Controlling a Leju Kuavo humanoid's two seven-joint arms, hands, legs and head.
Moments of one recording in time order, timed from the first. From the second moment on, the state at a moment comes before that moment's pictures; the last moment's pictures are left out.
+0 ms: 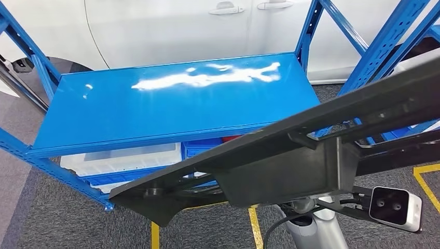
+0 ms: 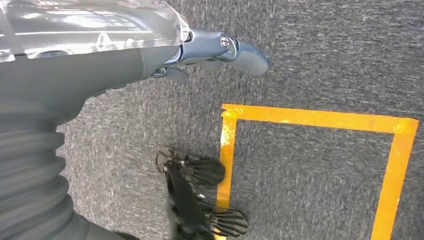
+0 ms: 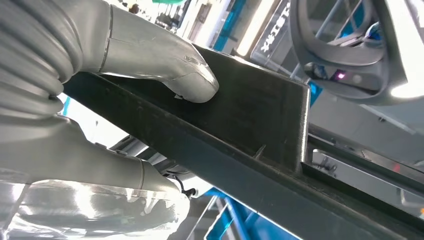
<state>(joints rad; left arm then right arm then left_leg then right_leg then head) -0.04 0.07 0.22 -0.19 0.02 0.05 -0.26 -0.26 0.06 0.35 -1.93 -0.24 0.66 -0.70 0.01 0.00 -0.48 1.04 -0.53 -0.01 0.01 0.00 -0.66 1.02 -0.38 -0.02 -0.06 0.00</state>
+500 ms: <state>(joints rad) -0.04 0.04 0.24 -0.19 0.02 0.04 -0.26 -0.23 0.06 0.27 -1.93 -0.24 0.71 -0.70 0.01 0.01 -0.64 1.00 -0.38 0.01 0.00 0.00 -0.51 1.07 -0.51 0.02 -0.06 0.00</state>
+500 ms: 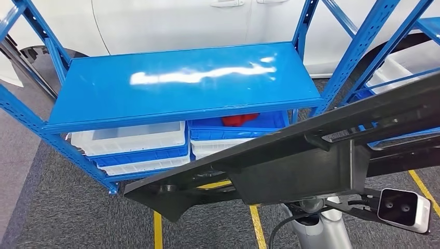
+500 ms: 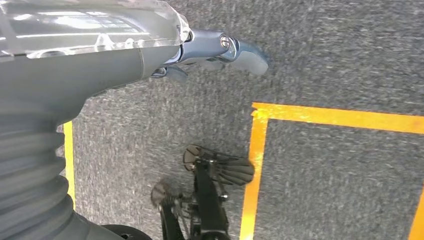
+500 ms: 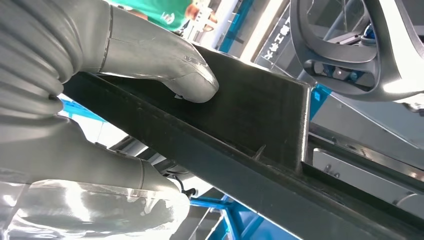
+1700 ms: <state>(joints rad) -0.04 -0.01 0.27 -0.19 0.00 0.05 -0.22 -0.13 0.06 0.06 -1.99 -0.20 0.84 -0.70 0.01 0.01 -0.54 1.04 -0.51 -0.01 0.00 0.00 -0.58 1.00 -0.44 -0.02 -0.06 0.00</state>
